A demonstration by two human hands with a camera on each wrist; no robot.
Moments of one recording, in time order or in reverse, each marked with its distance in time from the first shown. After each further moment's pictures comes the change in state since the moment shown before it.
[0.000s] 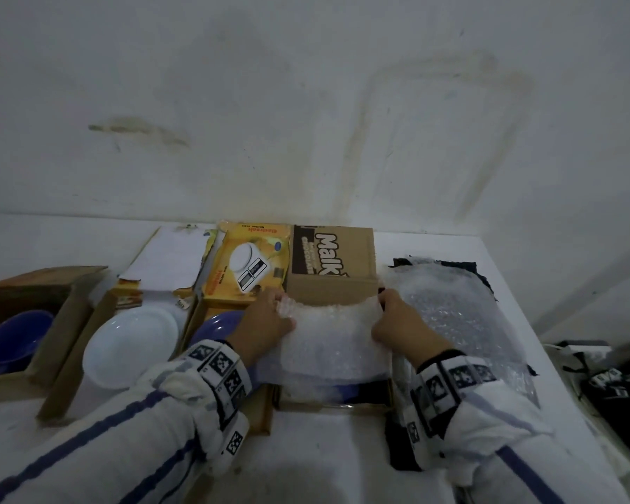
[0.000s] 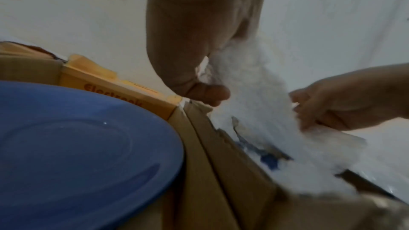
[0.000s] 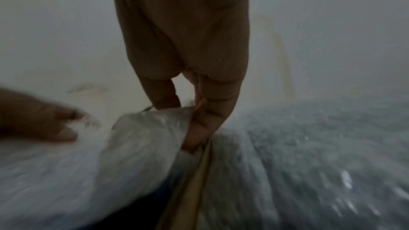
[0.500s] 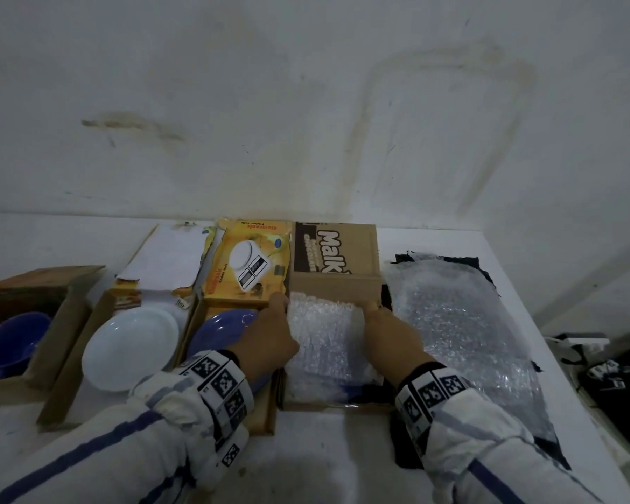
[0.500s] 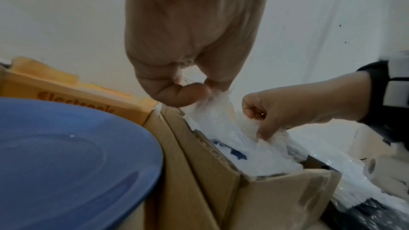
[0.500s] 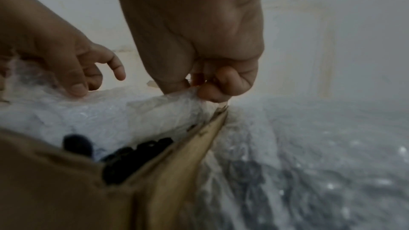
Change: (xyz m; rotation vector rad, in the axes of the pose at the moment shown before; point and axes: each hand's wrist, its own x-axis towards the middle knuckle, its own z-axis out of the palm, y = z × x) left_hand -0.017 0.005 0.003 0.284 -0.114 0.038; right_hand -0.001 0.005 0.035 -0.477 0.112 -0.190
